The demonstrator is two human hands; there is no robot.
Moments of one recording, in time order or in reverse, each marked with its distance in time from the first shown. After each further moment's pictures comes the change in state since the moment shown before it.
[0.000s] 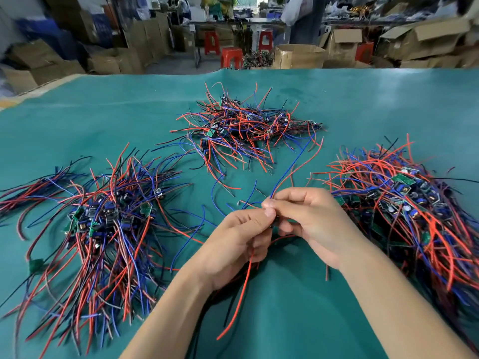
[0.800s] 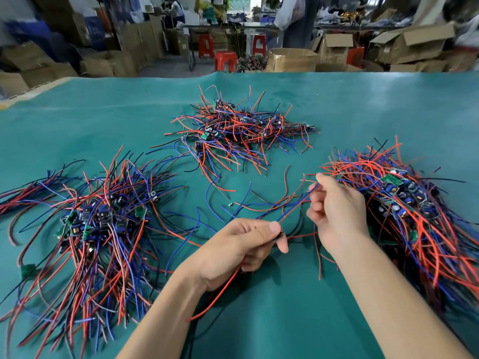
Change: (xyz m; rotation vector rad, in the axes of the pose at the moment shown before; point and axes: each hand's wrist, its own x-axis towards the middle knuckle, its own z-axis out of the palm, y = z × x) left_hand -0.003 0.006 0.002 0.180 -0.125 -0.073; right_hand 0.018 0.003 -0.026 0.360 0.691 0.007
